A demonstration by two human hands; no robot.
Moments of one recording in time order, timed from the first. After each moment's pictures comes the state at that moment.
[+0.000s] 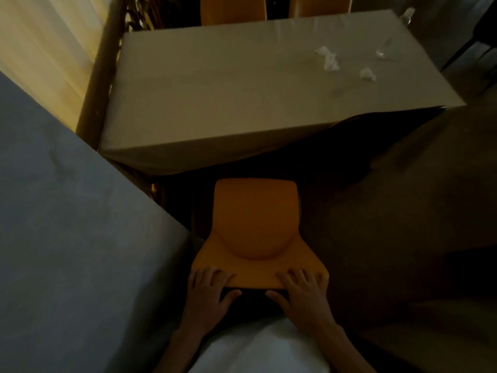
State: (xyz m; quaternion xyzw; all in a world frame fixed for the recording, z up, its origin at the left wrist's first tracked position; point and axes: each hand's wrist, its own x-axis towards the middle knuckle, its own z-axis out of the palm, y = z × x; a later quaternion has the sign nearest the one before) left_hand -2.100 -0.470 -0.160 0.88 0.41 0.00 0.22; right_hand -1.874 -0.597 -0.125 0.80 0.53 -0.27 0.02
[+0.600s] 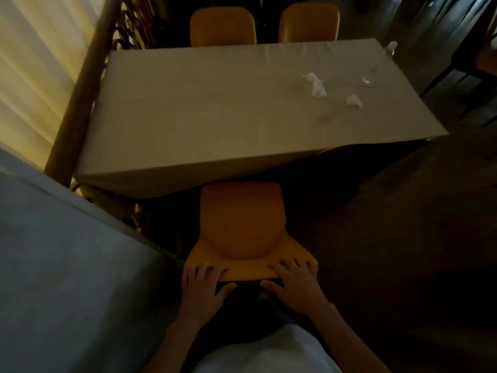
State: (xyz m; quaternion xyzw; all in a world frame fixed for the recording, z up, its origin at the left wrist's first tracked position) left_hand -2.014 -0.385 -0.165 0.85 0.45 -0.02 0.27; right_hand -1.775 -0.500 -0.127 0.78 0.55 -0.29 0.04
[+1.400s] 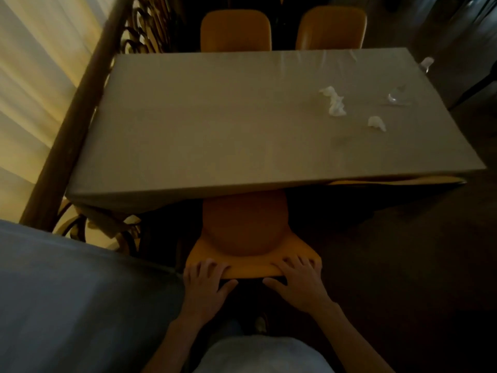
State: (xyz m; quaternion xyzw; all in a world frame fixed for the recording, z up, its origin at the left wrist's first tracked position) left_hand -1.920 -0.287 -0.172 0.83 0.49 -0.01 0.27; right_hand -1.672 -0.384 -0.131 0.77 0.58 -0.28 0.04
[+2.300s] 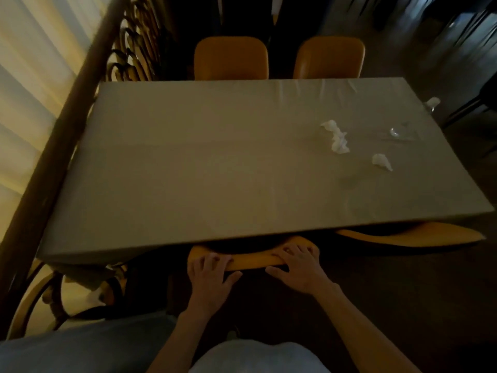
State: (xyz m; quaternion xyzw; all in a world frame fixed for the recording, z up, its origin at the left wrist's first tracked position) left_hand -1.830 -0.103 -0.170 0.82 0.50 -0.01 0.29; right_hand -1.581 -0.190 -0.132 0.77 0.57 -0.28 0.07
